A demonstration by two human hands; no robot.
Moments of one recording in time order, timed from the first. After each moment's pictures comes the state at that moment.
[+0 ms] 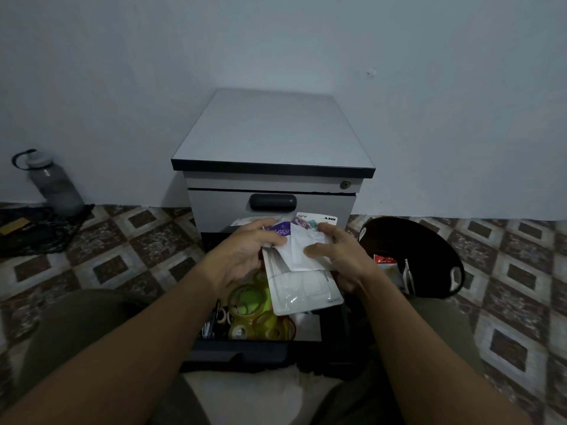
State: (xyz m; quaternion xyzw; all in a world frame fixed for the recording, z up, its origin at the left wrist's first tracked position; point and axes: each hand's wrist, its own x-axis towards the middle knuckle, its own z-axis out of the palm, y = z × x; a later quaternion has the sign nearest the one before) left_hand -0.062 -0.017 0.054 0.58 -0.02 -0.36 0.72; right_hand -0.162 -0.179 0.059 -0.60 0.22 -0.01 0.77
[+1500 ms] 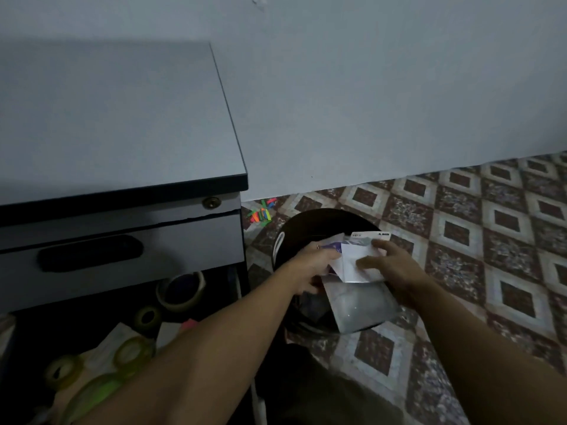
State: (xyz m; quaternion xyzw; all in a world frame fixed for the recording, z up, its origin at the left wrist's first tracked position) left_hand -0.063 -0.376 -0.062 0.69 -0.11 -0.55 0.45; right_hand -0.194 -0.487 -0.041 -0.65 0.48 -0.09 0.58
